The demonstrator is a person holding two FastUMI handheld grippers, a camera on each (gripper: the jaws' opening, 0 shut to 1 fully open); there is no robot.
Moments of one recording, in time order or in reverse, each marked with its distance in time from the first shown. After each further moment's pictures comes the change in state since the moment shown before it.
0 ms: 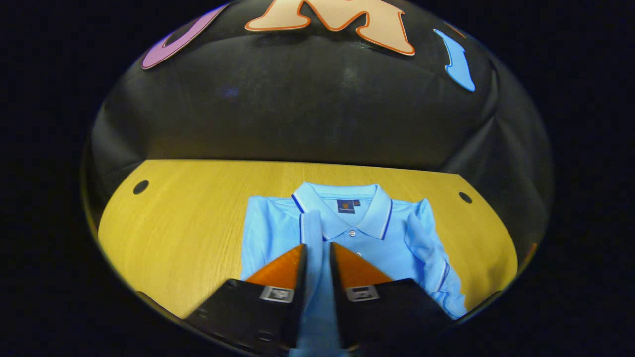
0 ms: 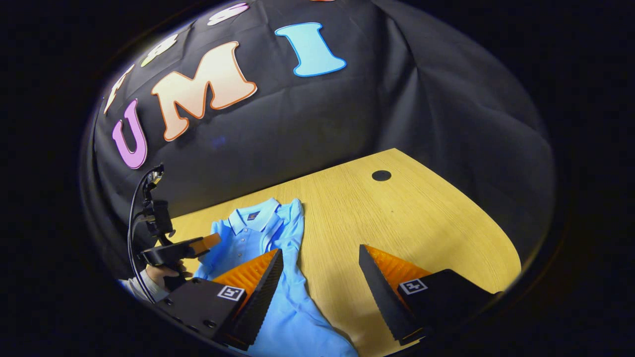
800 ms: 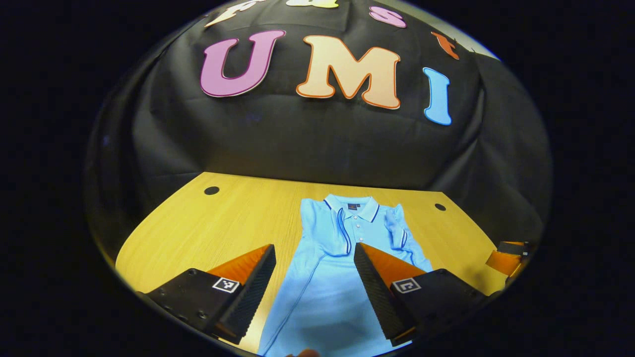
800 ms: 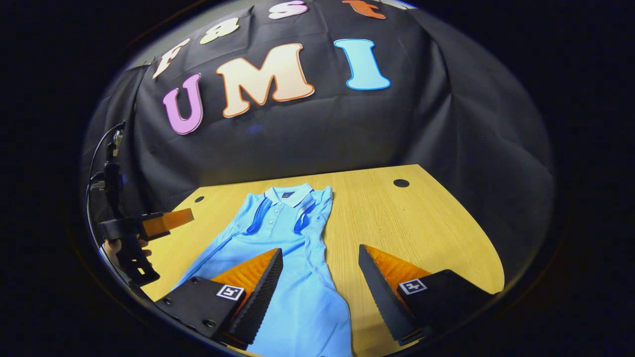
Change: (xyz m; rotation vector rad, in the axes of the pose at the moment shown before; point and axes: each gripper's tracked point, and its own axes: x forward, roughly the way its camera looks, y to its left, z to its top) left arm -0.228 0.032 -0.025 0.023 -0.188 0.140; right arm -0.107 0.021 -0.055 -0.238 -0.041 0.164
